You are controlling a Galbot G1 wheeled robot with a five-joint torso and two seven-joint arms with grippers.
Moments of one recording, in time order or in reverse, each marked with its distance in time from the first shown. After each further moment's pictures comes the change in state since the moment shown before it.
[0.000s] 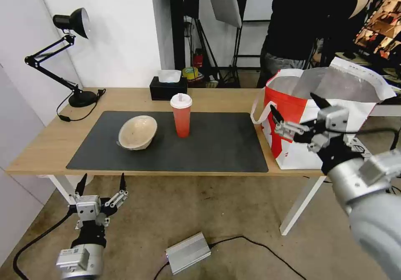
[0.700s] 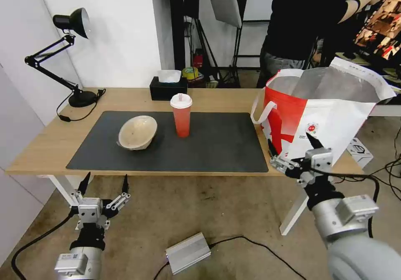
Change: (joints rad) left arm 0.009 0.026 -0.013 0.019 0.001 -0.056 0.049; right arm -0.260 0.249 -0.105 -0.019 -0.341 0.104 -0.025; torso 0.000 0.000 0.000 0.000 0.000
